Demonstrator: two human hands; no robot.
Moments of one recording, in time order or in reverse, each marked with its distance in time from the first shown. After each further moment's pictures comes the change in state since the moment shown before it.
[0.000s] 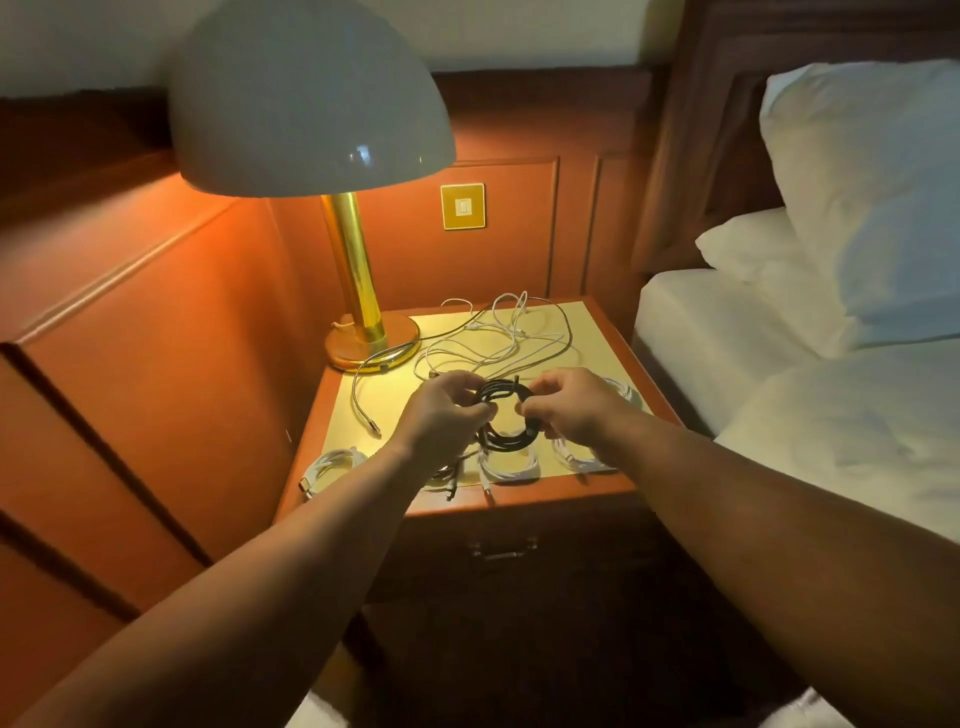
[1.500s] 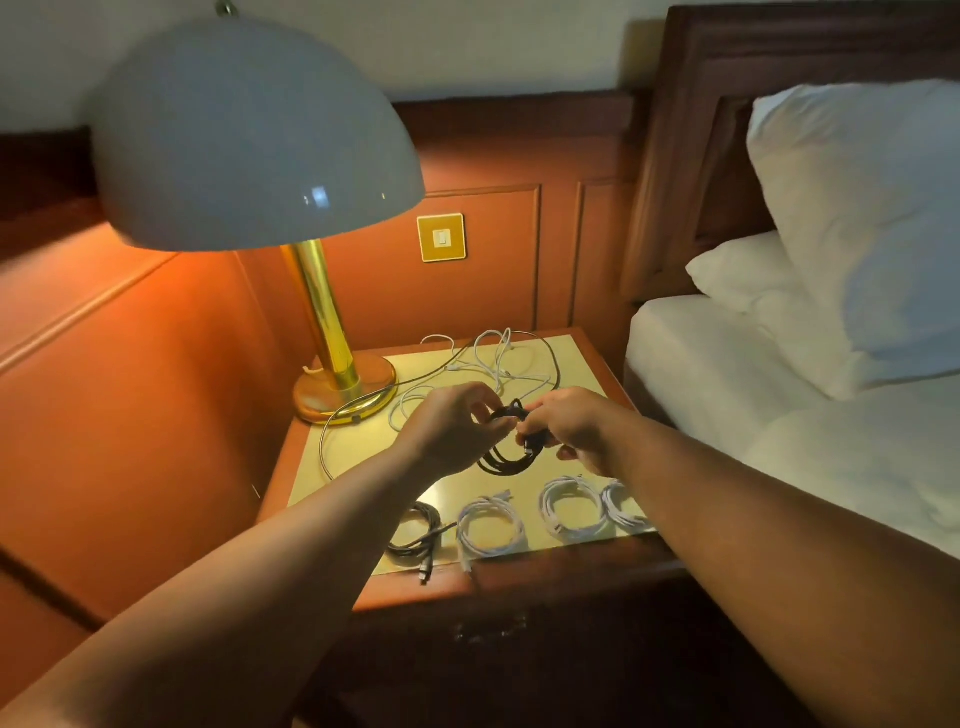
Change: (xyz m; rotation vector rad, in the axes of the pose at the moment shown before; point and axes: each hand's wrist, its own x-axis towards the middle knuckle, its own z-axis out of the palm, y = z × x) left_hand 0.097 0.008 0.021 0.533 -0.083 0.264; right_hand 0.072 -0.003 -0.038 0.082 -0.067 0.219
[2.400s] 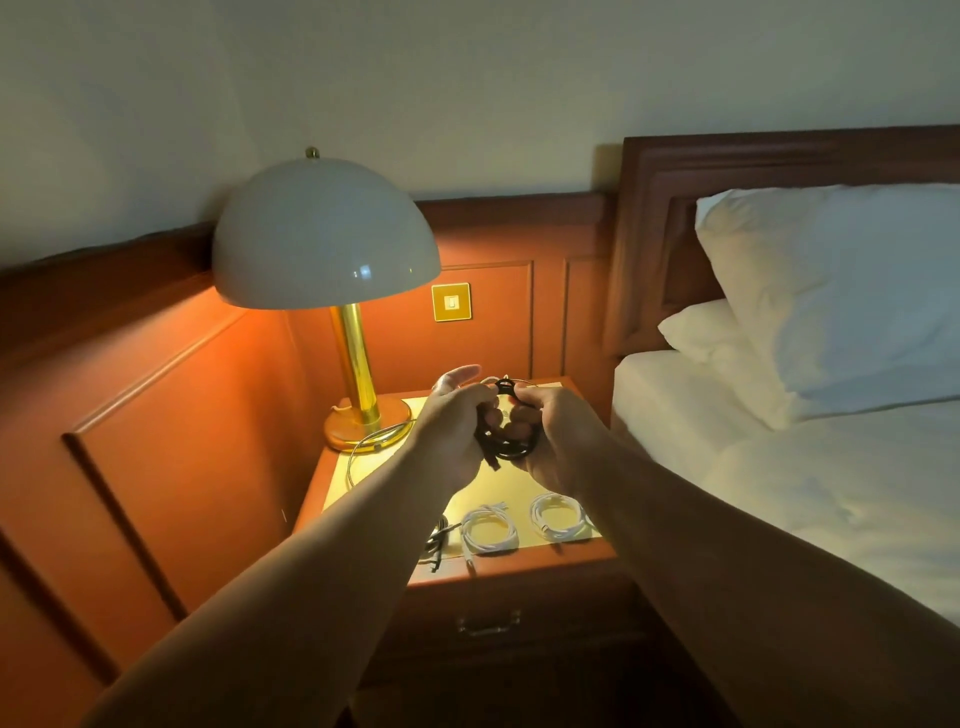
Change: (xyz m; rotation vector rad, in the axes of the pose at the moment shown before) left_hand -0.075 0.099 -0.057 -1.326 0.125 -0.340; right_hand -0.129 -0.037 0.021 0.941 -0.055 -0.132
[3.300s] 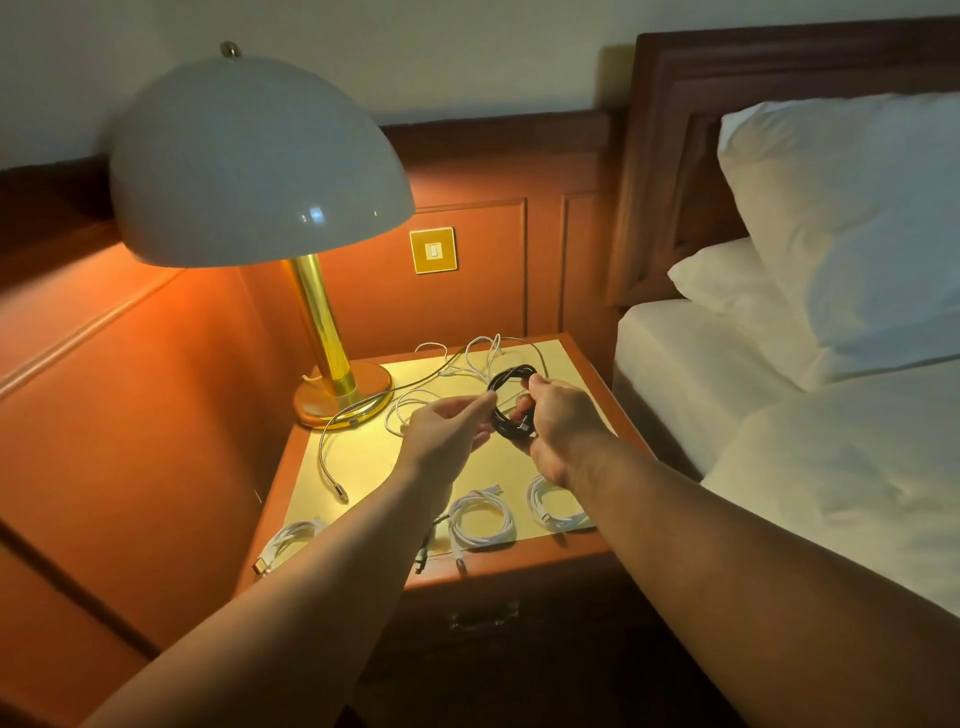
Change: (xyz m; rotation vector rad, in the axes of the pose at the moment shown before) left_hand 0.064 -0.069 -0.031 0.379 0.165 0.024; right_hand 0.085 0.027 -0.032 -0.172 0.245 -0.044
